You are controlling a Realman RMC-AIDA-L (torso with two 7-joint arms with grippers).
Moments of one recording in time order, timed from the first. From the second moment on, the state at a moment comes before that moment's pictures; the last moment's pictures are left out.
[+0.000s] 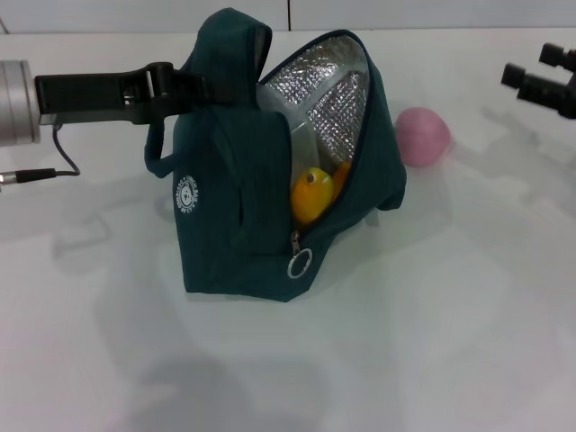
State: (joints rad) left arm -0.57 -2.05 0.74 0.92 1.92 1.62 -2.40; right arm 0.54 1.98 -0.73 -0.53 -1.59 -1.24 1.31
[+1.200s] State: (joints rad) left arm -0.57 -2.06 0.74 0.91 1.92 1.62 -2.39; right arm 0.80 2.02 -1.06 -0.30 -1.59 -0.81 1.22
